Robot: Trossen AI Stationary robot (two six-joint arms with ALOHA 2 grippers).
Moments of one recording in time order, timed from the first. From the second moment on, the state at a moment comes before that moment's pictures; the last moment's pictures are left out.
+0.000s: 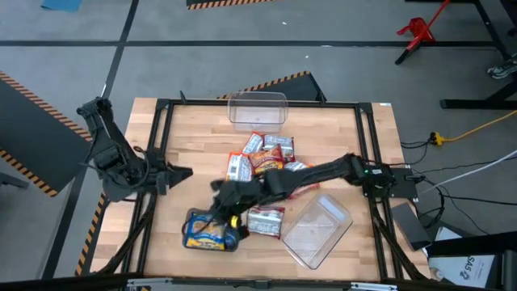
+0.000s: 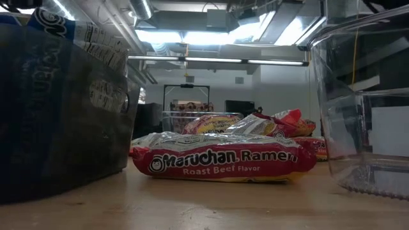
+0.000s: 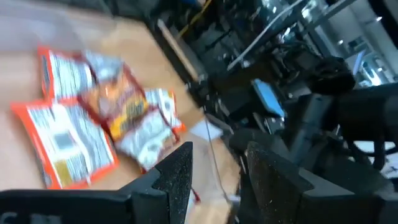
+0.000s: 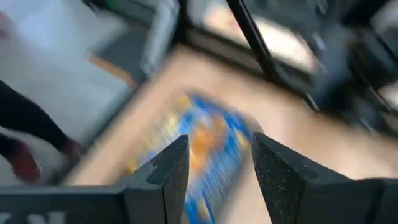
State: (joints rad) left arm -0.96 0.70 0.79 -0.58 -1.18 -1.40; right arm 0.26 2.31 2.36 -0.68 -0.13 -0.21
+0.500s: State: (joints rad) left arm -0.87 0.56 0.79 -0.59 -1.26 -1.22; right arm 0.09 2.04 2.35 -1.54 0.31 0.14
